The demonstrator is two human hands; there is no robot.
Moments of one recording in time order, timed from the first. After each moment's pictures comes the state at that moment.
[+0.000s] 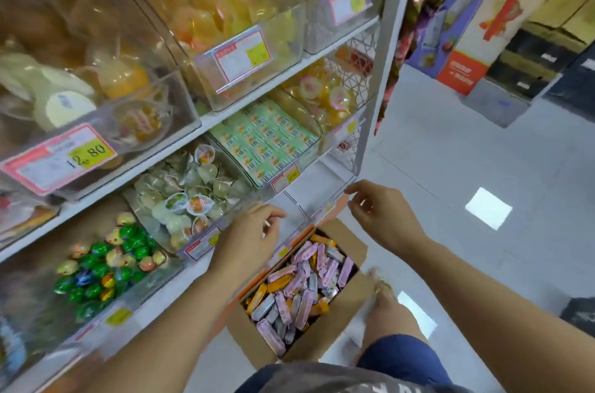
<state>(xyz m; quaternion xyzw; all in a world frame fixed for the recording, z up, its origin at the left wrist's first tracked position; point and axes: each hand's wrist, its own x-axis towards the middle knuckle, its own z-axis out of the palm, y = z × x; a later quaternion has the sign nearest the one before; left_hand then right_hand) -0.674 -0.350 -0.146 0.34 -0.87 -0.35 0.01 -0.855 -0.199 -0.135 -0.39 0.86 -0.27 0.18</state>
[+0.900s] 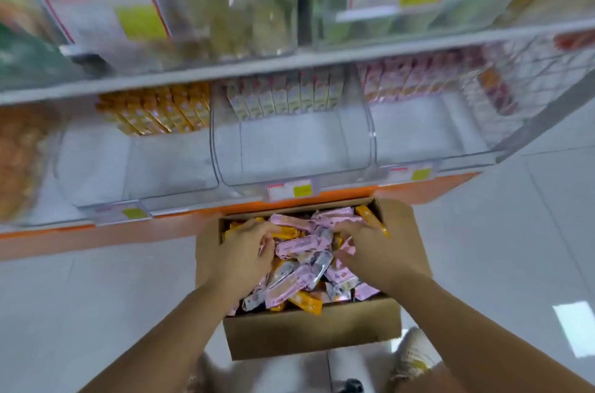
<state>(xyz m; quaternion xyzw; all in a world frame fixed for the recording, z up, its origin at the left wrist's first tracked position) -0.648 -0.270 -0.529 0.58 -0.77 -0.27 0.03 -0.874 -0.239 -0.527 -0.63 0.67 -0.05 0.38</state>
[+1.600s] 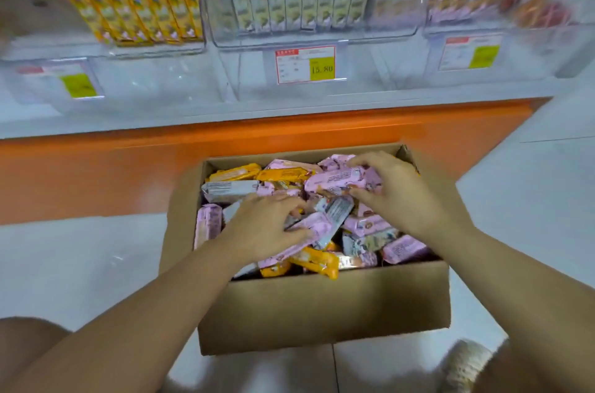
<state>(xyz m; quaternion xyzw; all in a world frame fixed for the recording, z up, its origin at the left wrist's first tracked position) -0.644 -0.229 -0.690 0.45 -0.86 -0.22 -0.01 -0.865 -0.205 -0.652 -0.70 0.64 -0.20 0.23</state>
